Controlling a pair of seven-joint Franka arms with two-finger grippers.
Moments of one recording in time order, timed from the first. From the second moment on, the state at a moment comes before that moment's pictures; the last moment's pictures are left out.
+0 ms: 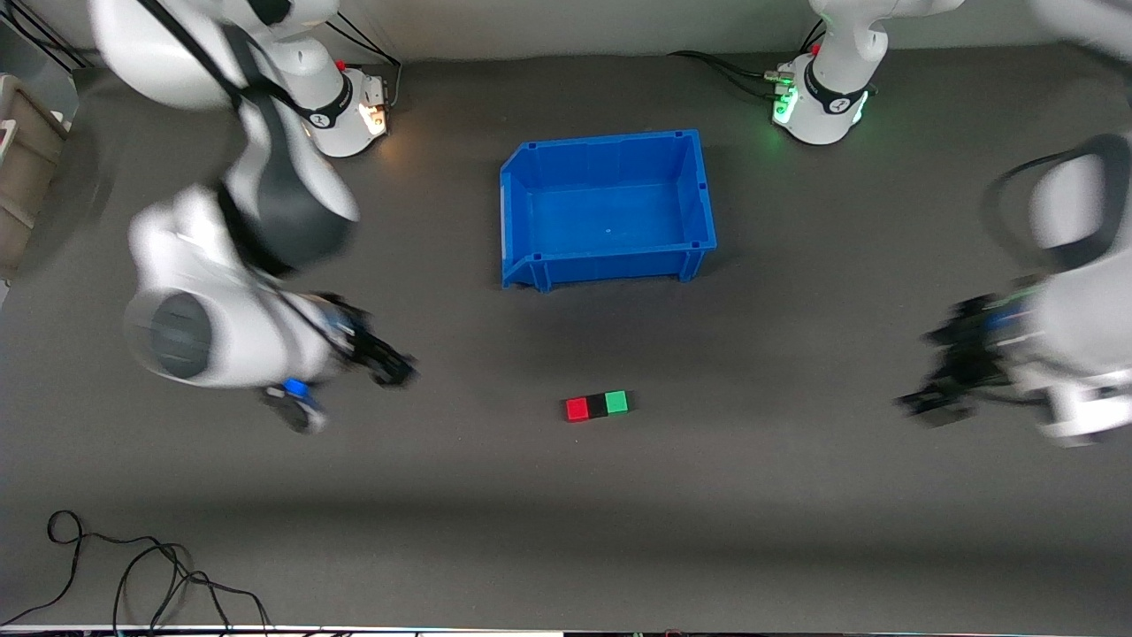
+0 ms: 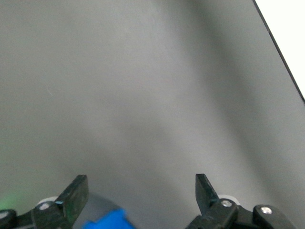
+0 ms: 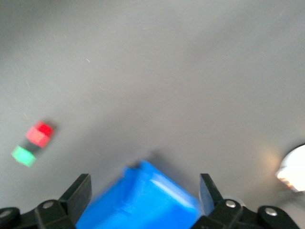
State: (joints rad) left arm 0.07 0.39 -0.14 -1.21 -0.02 1.54 -0.97; right arm 0.27 0.54 0.00 -1.07 0.18 1.31 0.92
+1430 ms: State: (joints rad) left arm 0.16 0.04 -0.07 -1.44 0.02 1.36 0.06; right arm 0.11 0.31 -0.12 -1.29 0.11 1.36 0.15
